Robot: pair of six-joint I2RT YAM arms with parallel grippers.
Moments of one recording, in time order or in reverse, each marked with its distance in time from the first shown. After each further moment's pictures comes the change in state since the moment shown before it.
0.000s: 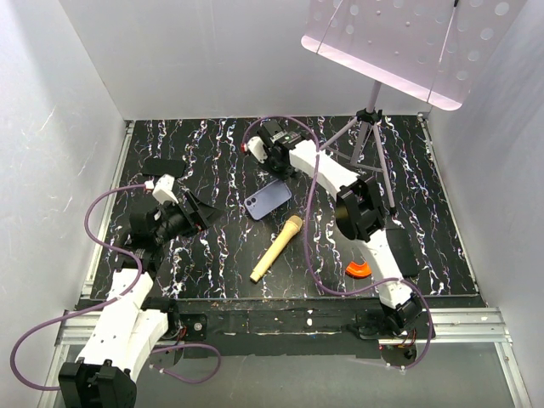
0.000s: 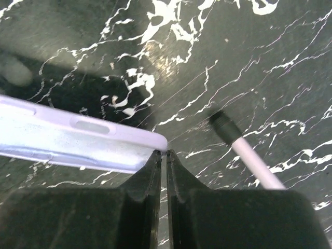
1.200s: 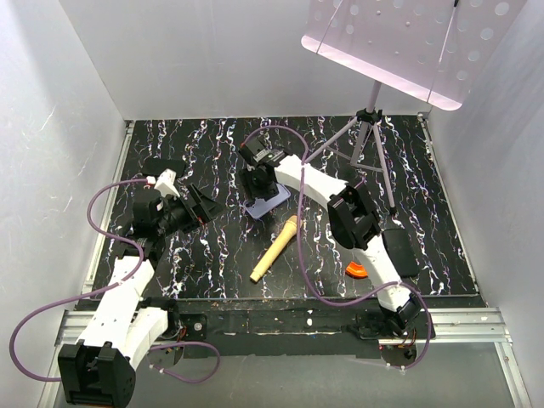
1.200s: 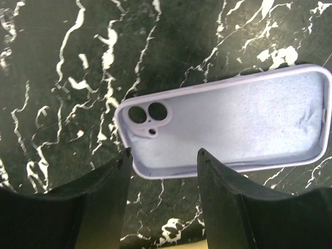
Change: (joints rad) left arm 0.000 0.111 0.054 -0.020 -0.025 -0.005; right arm 0.119 -0.045 -0.135 0.119 -0.044 0.795
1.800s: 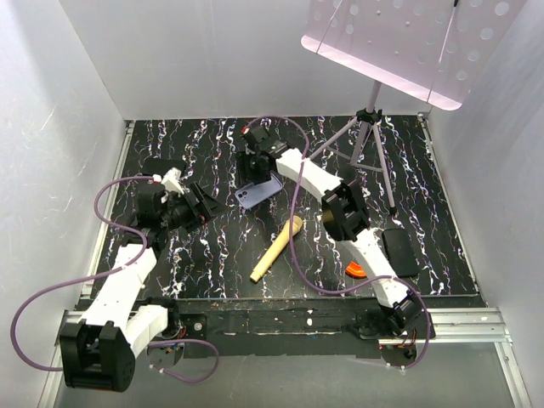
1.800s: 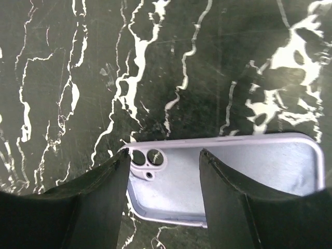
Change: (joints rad) left arm 0.000 0.087 0.024 -0.007 0.035 -0.005; right arm -0.063 0.228 0.290 0.111 -0.092 0.028
